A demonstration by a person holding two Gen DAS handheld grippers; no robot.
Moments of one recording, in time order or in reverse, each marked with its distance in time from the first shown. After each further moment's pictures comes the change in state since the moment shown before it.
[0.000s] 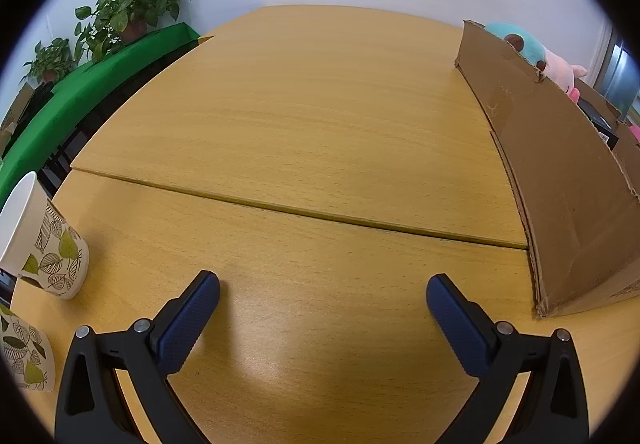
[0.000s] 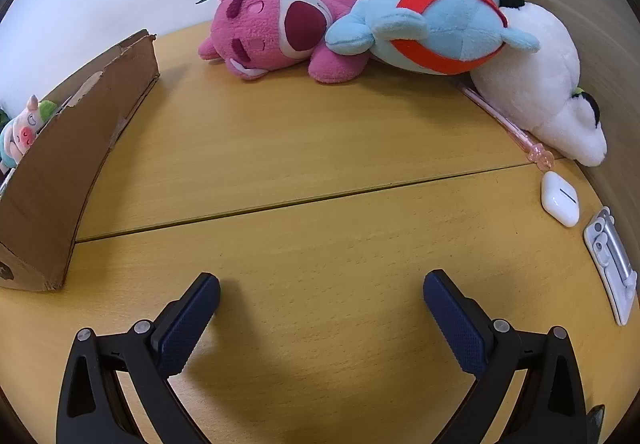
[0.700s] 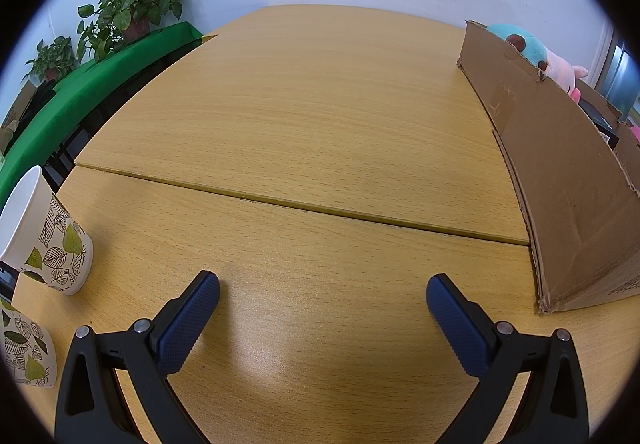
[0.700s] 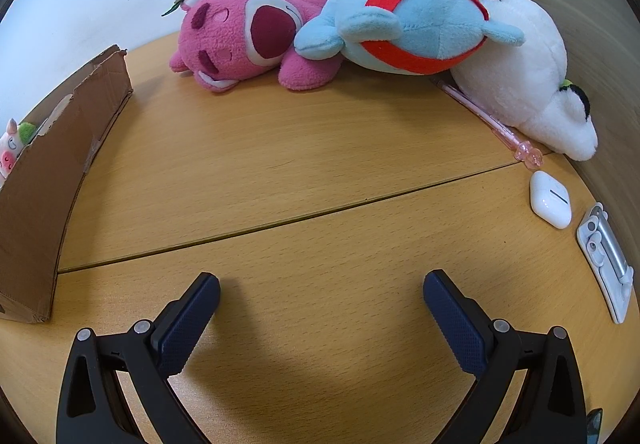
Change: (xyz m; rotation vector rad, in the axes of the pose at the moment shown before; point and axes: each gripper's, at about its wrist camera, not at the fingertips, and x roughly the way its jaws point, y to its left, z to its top) left arm 0.001 0.004 0.005 -0.008 0.003 0.003; right arm 0.010 -0.009 0.012 0.061 -0.005 -0.046
